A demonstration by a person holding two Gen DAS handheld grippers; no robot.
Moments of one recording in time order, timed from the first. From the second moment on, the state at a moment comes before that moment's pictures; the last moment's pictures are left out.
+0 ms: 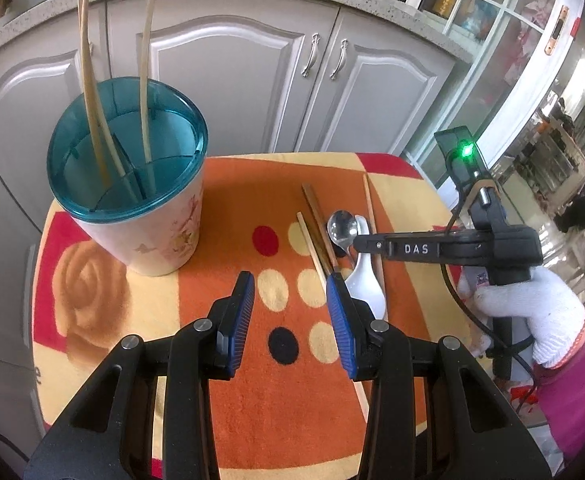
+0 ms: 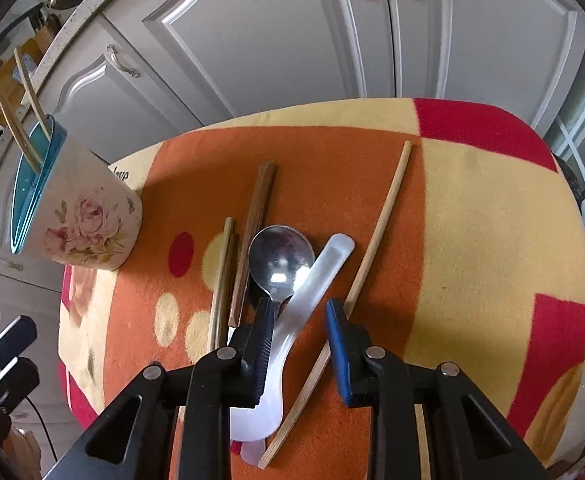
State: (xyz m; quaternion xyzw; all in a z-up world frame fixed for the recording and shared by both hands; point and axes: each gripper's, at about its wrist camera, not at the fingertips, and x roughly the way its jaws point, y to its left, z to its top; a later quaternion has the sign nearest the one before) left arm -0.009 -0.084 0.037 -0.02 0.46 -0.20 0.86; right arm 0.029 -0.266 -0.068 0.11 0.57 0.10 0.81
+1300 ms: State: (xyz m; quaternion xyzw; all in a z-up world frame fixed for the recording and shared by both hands) left arm 0.080 -0.155 -0.051 -0.02 0.58 -0.17 0.80; right arm -0.003 -0.286 -0.070 0.12 0.57 0.18 0.79
